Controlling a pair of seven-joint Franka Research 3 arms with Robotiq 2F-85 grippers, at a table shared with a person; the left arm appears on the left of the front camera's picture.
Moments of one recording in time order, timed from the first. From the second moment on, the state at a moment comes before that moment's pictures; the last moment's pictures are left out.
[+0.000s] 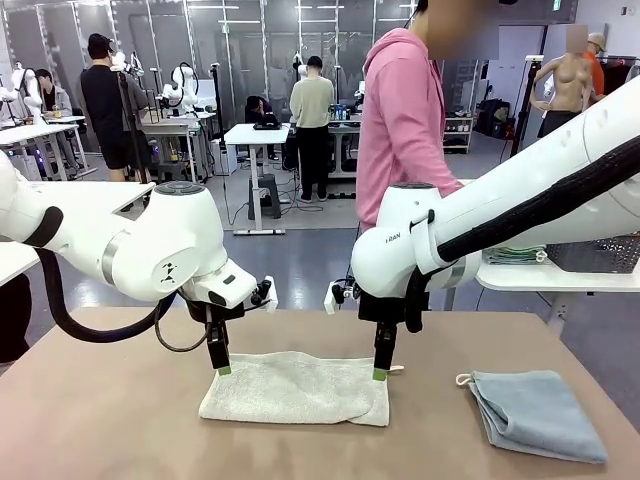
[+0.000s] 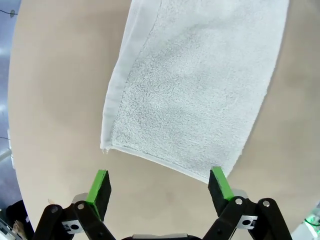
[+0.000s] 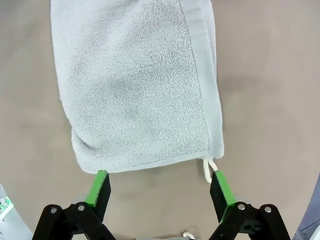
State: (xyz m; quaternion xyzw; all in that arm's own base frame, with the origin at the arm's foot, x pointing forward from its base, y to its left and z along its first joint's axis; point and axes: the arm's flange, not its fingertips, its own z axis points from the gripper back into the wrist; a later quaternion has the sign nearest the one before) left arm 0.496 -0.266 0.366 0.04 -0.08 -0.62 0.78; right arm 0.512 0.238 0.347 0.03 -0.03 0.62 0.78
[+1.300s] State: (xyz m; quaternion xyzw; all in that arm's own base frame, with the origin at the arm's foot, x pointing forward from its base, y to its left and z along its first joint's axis) left arm 0.293 -0.161 0.622 0.01 -0.19 -0.40 0.90; right arm 0.458 0.214 0.344 0.05 -0.09 0.17 0.98
